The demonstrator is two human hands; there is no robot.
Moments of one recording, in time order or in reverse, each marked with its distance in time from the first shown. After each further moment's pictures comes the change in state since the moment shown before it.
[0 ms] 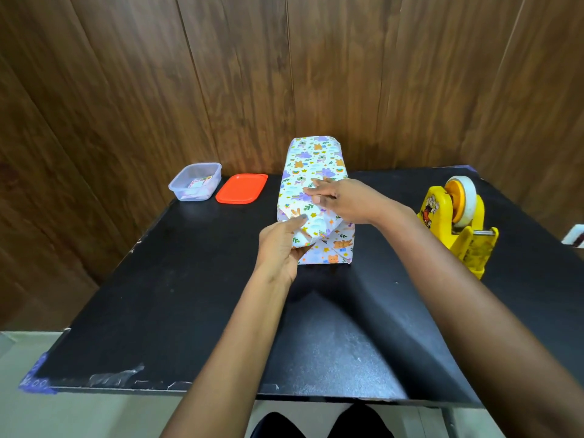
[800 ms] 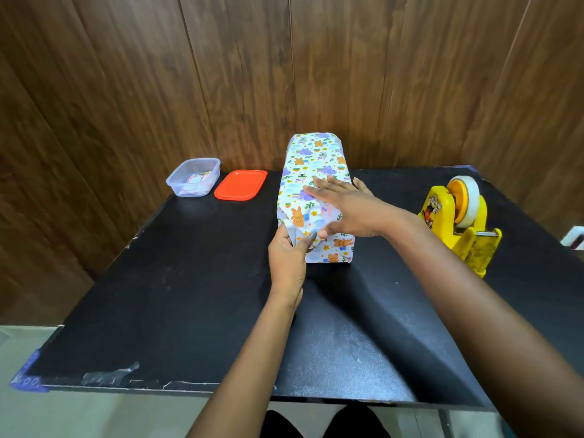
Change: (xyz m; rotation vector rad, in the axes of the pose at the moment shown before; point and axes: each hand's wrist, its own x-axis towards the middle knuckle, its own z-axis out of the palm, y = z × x) left_hand 0.008 -0.046 -0.013 0.259 -0.013 0.433; right_hand -0.019 0.000 0.003 -0.229 -0.087 -0.046
